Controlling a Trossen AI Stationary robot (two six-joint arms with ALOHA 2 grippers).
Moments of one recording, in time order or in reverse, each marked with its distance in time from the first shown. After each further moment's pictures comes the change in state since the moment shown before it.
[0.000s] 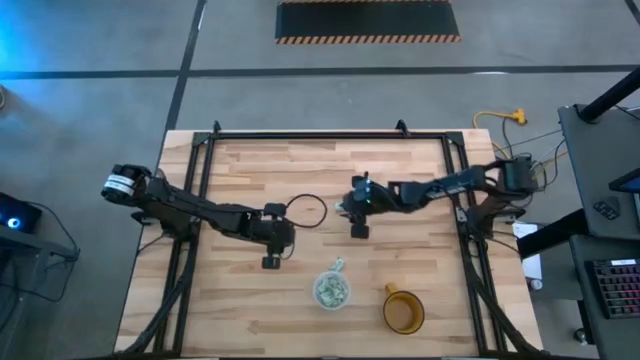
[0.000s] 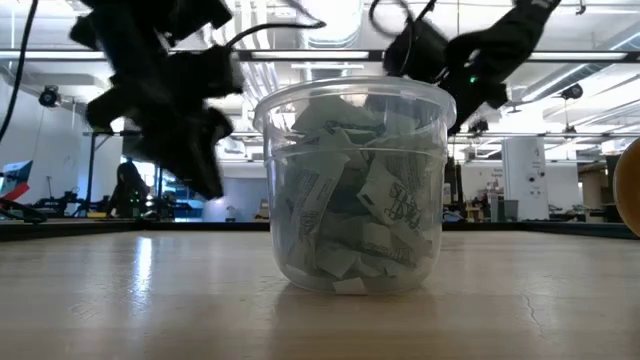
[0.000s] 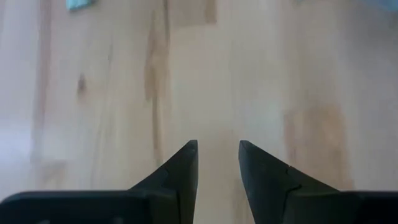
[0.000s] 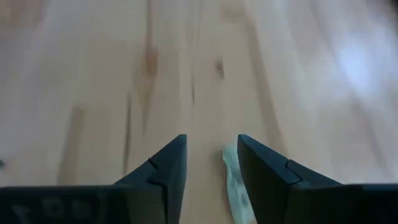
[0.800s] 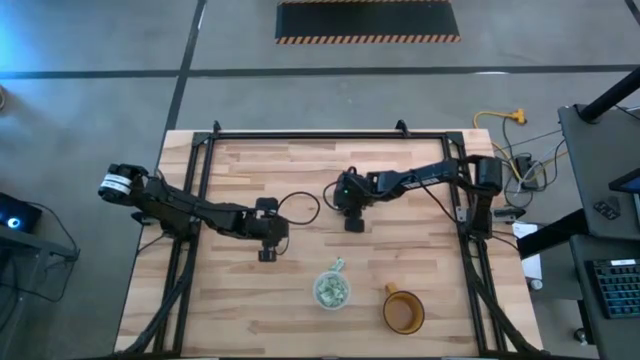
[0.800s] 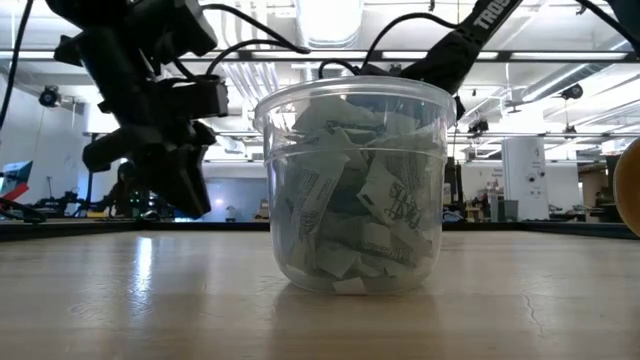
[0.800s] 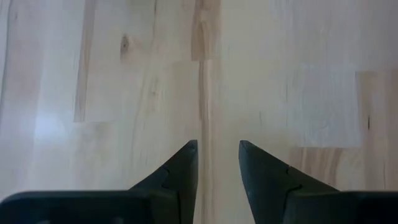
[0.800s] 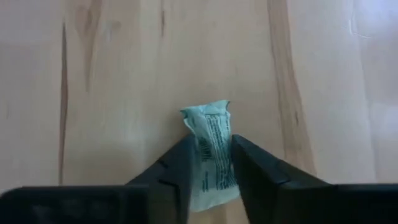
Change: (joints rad) left arm 0.025 -0.036 -0.106 0.020 -0.125 0.001; right arm -0.094 0.221 0.255 -0.363 -0.079 -0.035
